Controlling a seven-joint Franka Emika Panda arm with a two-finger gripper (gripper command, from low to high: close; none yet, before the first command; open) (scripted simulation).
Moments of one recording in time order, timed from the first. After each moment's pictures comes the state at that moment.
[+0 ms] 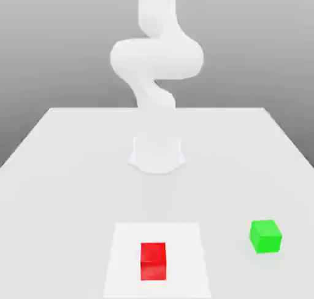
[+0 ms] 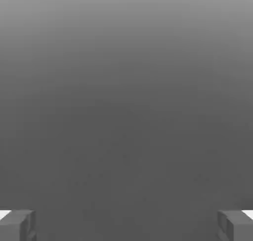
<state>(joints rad) 0.00 -0.71 -0.01 -2.33 0.00 2.34 0.79</state>
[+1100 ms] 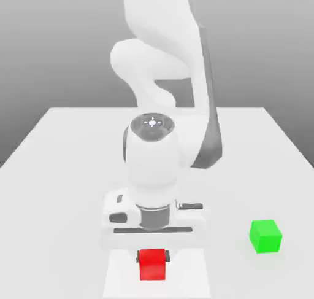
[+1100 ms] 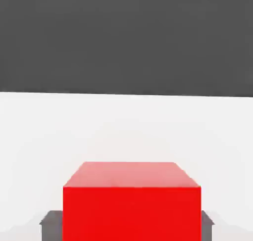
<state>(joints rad) 0.01 0.31 -0.02 -2.58 0.02 2.89 0.73</state>
